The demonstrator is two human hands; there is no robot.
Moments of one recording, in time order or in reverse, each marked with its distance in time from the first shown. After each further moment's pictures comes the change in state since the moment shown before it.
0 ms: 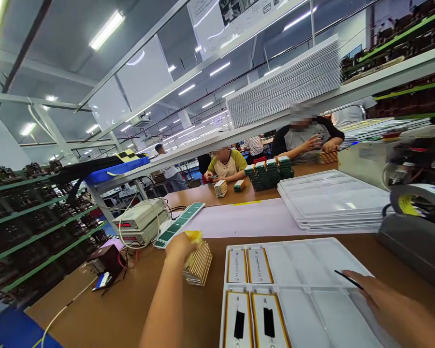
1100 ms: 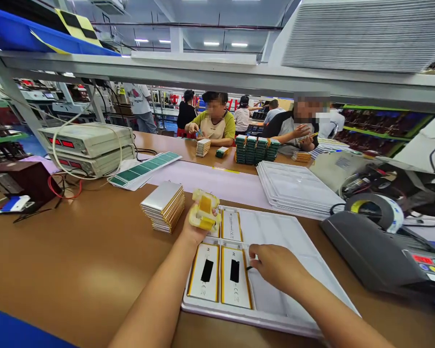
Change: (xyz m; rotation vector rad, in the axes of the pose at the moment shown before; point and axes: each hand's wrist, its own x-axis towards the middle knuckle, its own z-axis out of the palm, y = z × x) left_hand -0.020 0.023 0.156 -2.255 -0.742 -0.330; right_hand -0.004 -0.163 0.001 -0.449 -0.462 -0.234
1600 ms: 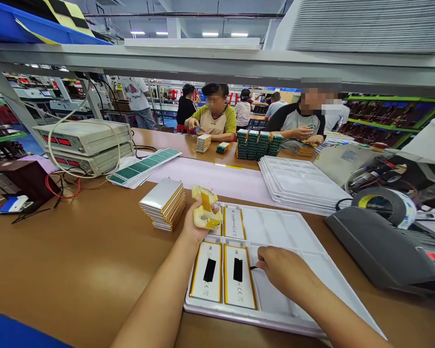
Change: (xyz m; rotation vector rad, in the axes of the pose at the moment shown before) left_hand 0.003 -0.001 -0.005 -0.059 0.015 -0.001; right_hand -0.005 -0.001 0.008 -0.058 -0.048 0.060
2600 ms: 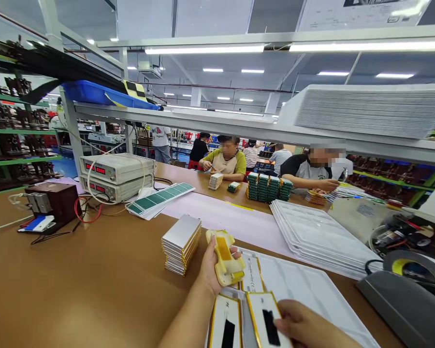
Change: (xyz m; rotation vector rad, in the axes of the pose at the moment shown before) left_hand -0.004 0.001 -0.011 -0.026 -0.035 -0.037; right_hand 0.033 0.005 0.014 0.947 -0.284 -0.036
